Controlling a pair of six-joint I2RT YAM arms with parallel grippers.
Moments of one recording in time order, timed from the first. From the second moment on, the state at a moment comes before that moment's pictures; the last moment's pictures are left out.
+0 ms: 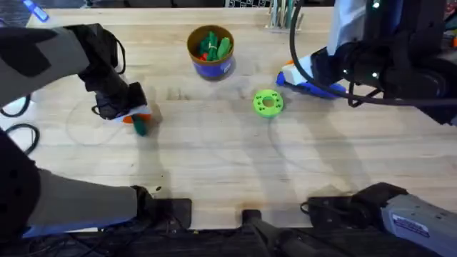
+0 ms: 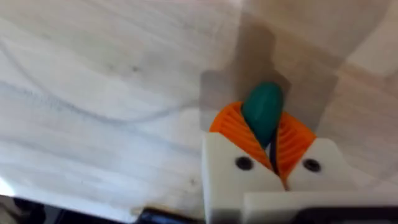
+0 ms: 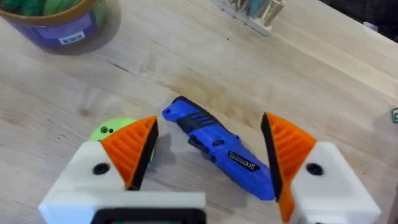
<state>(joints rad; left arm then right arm) 0.21 1.60 0.96 -0.91 -0.06 -0.24 0.35 1.13 0.86 -0.44 0.15 -0.16</state>
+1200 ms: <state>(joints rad) -0.22 1.73 1.31 -0.47 0.06 -0.29 0.35 1.13 0.86 -0.44 0.15 -0.16</state>
